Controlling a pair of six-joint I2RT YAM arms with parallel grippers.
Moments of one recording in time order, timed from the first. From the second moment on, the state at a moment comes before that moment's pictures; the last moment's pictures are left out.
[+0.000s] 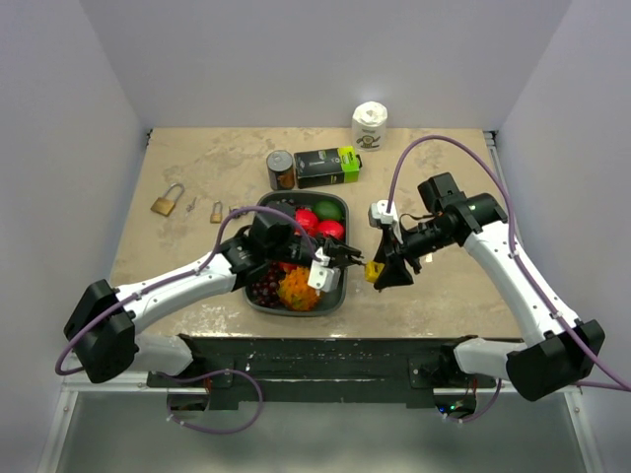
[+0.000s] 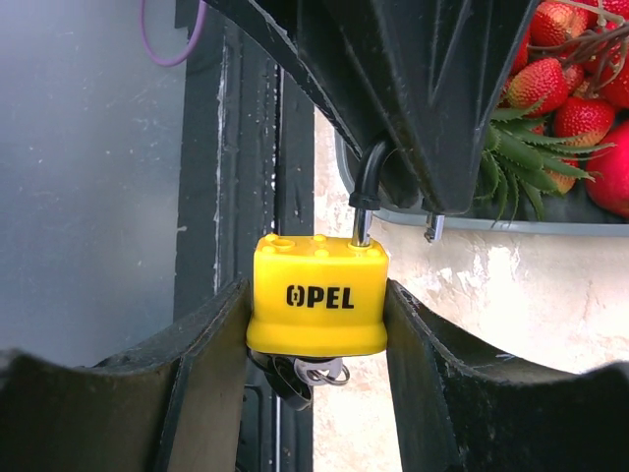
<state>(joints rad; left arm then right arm) -0.85 1.33 0.91 0.14 0.77 0.93 0.36 1.24 1.26 -1.28 -0.97 -0.90</state>
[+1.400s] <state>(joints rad) -0.75 1.33 0.99 0.25 0.92 0.16 0.36 1.04 1.20 -0.98 -0.84 -0.72</state>
